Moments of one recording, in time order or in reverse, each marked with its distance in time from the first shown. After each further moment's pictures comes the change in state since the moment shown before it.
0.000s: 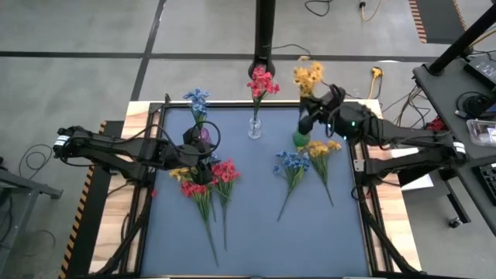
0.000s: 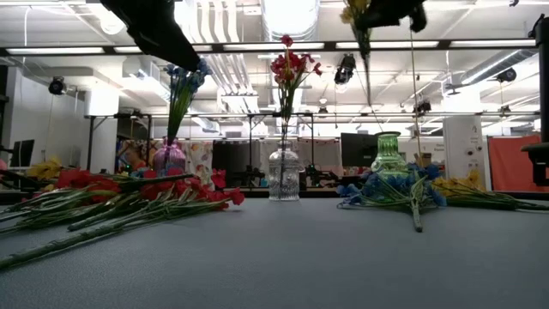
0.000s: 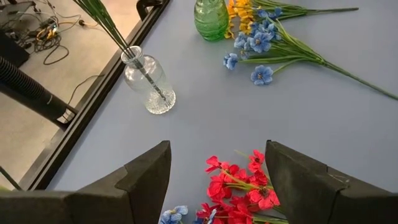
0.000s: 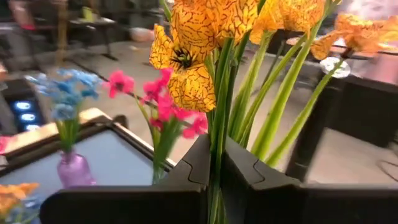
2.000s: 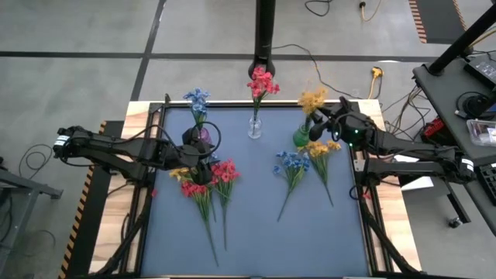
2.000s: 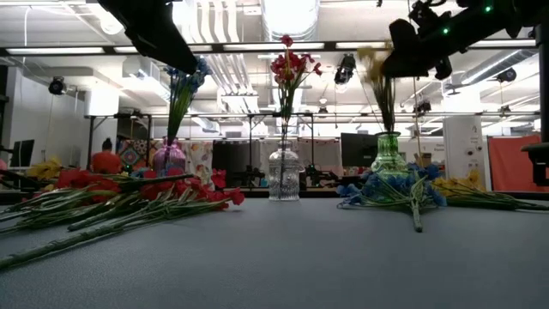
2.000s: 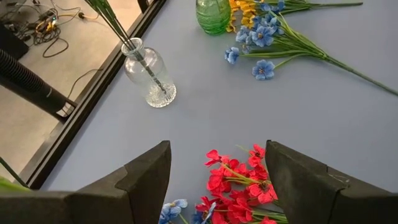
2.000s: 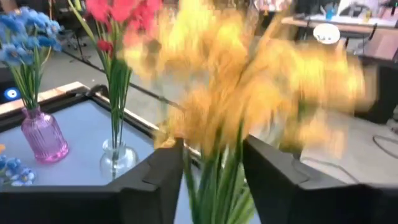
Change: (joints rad) left arm 0.000 0.000 0.000 -0.024 0.001 -0.027; right arm -0.153 -0.229 -0.405 0.121 -0.117 0.042
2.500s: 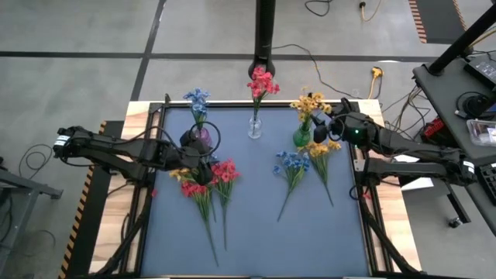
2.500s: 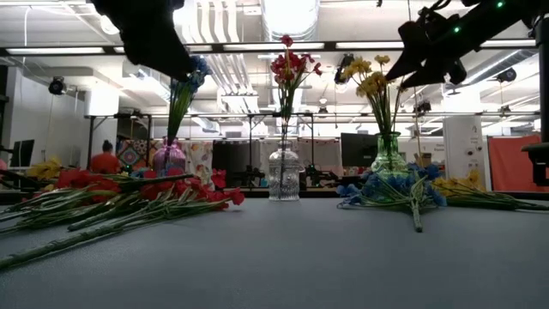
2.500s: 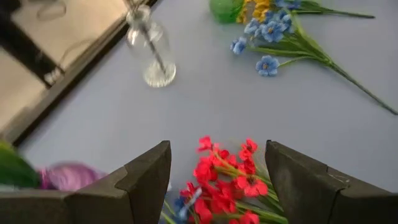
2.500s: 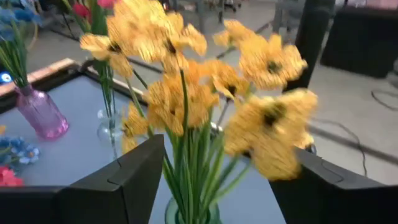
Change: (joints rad) left arm -0.003 0.000 -0.018 -0.036 0.004 -0.204; right arm 0.001 -0.047 0.058 -0.291 -0.002 0.172
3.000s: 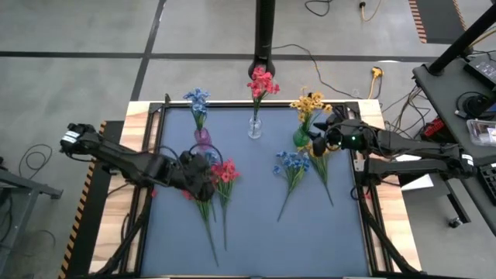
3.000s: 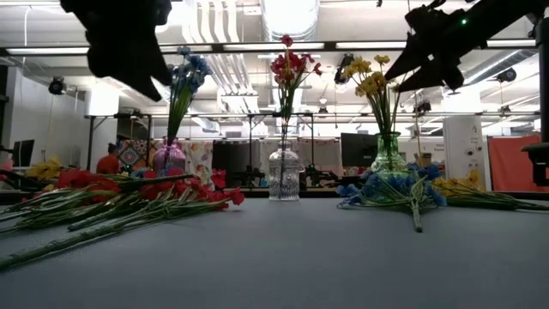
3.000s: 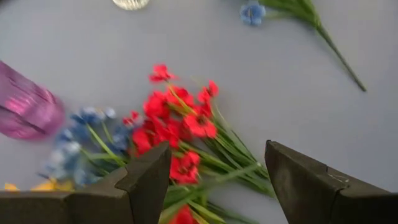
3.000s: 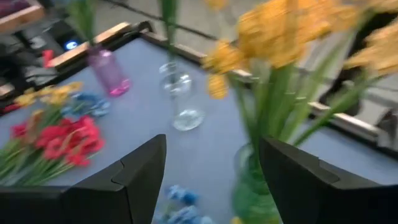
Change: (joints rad) left arm -0.201 0.115 0.000 -0.103 0.002 -0.465; right arm 0.133 0.019 0.018 -0.096 -0.152 0.131
